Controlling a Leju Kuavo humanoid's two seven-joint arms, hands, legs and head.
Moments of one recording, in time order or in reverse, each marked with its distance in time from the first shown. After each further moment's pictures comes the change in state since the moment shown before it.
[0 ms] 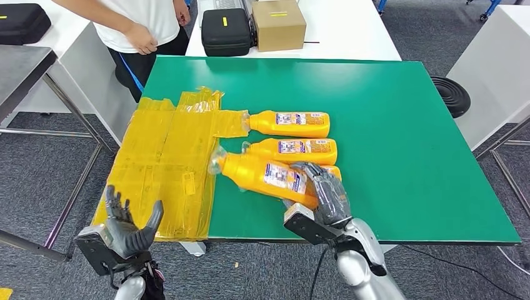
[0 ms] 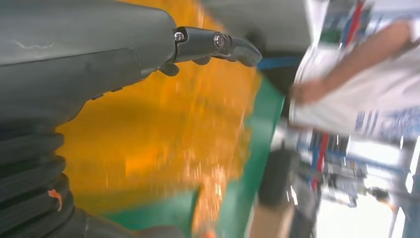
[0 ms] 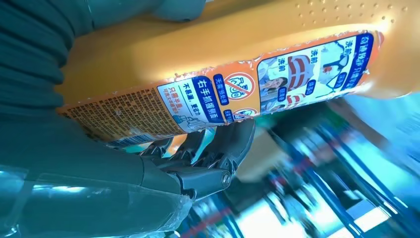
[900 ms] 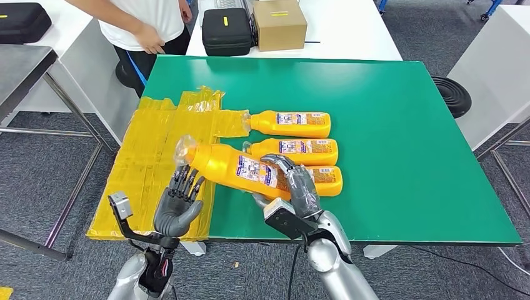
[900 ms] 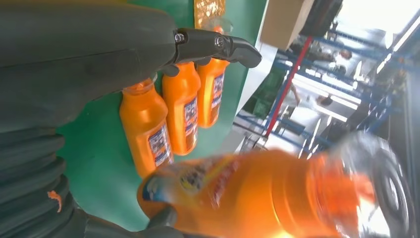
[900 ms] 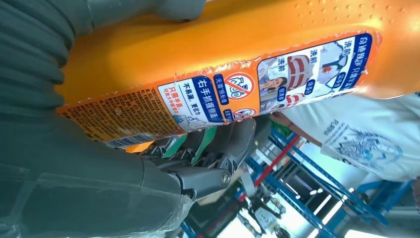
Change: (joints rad) left arm -0.149 0.106 -0.149 0.123 0.240 -0.700 0.205; right arm -0.080 0.174 -0.003 0.201 -0.104 0.005 -0.181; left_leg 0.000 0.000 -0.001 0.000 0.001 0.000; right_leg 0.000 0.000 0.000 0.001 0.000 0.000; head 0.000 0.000
